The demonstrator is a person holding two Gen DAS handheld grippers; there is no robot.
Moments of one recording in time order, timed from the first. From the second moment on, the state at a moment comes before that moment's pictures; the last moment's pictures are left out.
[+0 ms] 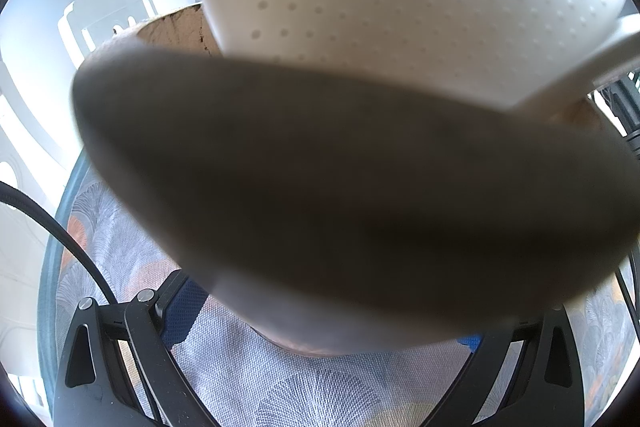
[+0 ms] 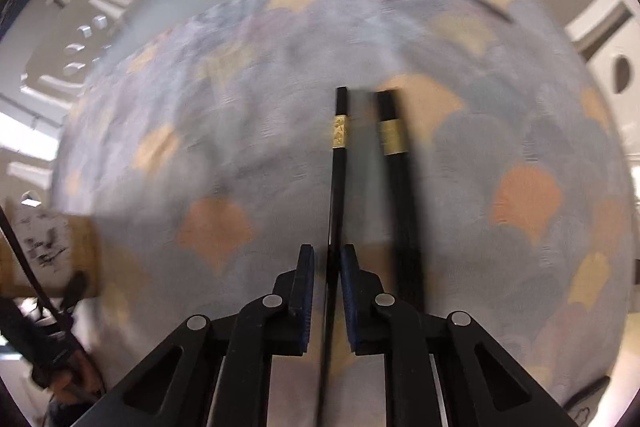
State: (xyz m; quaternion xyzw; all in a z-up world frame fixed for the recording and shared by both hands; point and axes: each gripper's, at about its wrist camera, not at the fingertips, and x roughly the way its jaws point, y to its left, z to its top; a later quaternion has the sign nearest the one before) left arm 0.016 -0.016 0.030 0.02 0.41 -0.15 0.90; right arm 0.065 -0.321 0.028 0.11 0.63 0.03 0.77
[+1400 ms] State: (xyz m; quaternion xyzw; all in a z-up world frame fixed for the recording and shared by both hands) left arm 0.016 -0.018 0.030 0.02 0.41 -0.15 0.90; right arm 0.011 -0.257 0.210 0.11 0.42 0.05 0.90
